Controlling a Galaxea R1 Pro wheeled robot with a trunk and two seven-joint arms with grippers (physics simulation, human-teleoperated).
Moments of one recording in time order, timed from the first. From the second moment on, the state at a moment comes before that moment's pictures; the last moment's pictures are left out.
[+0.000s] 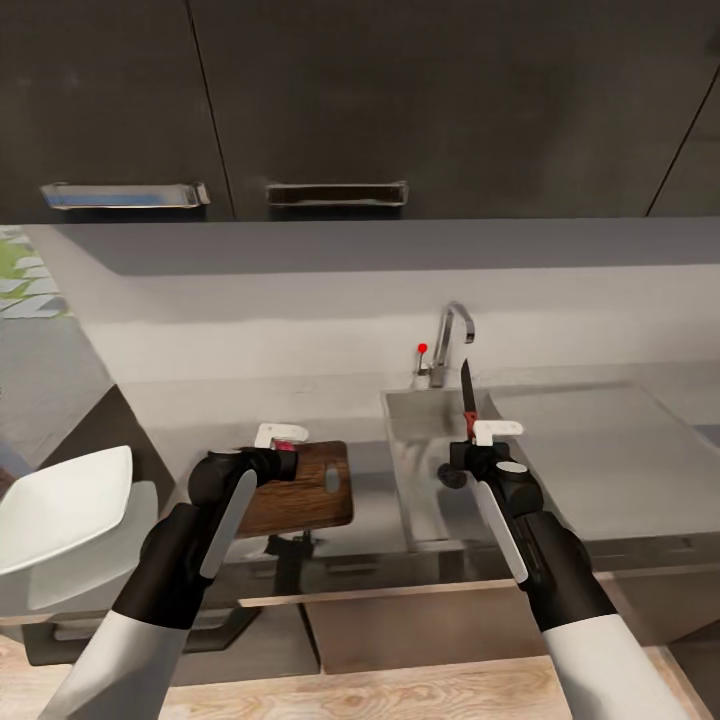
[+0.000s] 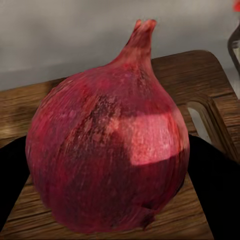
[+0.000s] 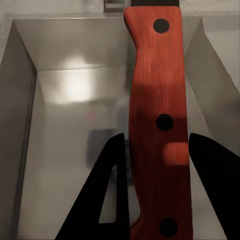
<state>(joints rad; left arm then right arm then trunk) -0.64 -0.03 -0.22 -1.44 0.21 1.02 0.19 -0.63 0.00 0.14 -1.31 -0.13 0.67 -0.25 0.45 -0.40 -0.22</state>
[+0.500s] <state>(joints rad) -0.64 -0.03 -0.22 -1.43 0.21 1.02 0.19 -0.63 0.00 0.14 -1.31 -0.13 0.67 -0.26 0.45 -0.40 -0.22</state>
